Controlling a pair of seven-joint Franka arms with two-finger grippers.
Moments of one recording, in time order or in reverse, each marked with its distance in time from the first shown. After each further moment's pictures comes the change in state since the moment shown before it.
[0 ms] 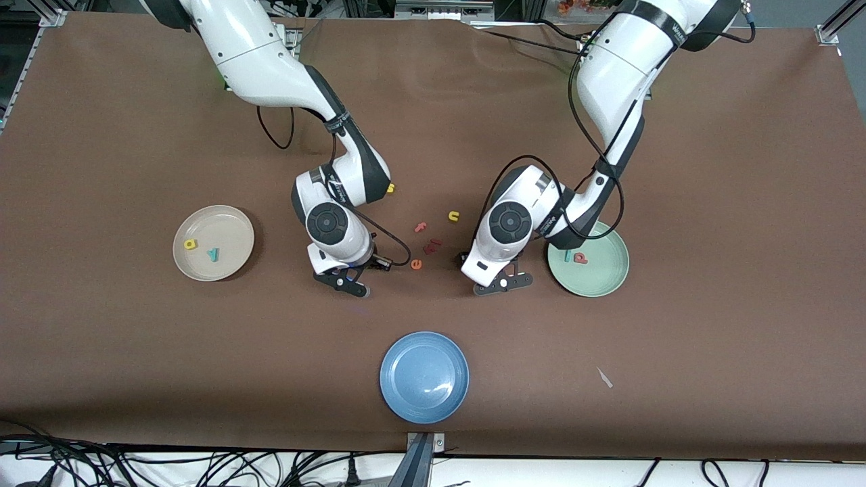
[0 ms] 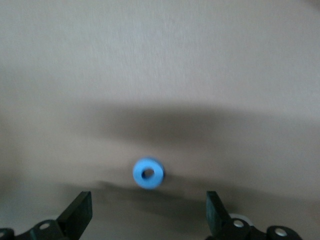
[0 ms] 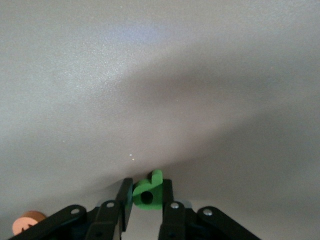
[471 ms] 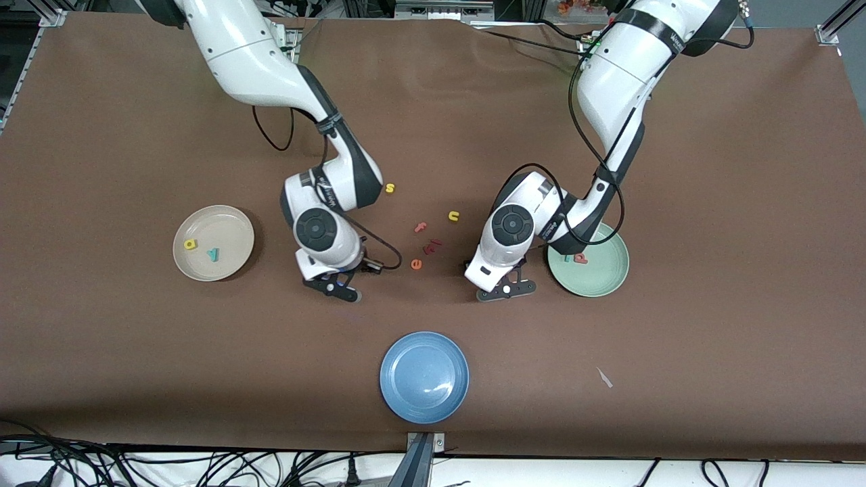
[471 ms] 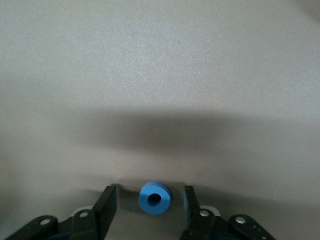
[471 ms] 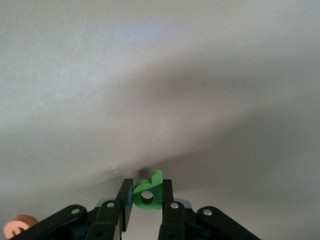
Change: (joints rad) left arm 0.004 0.020 0.008 0.000 0.011 0.039 0.011; right arm -0.025 -0.030 -0.050 0.034 -0.002 -0.119 -0.143
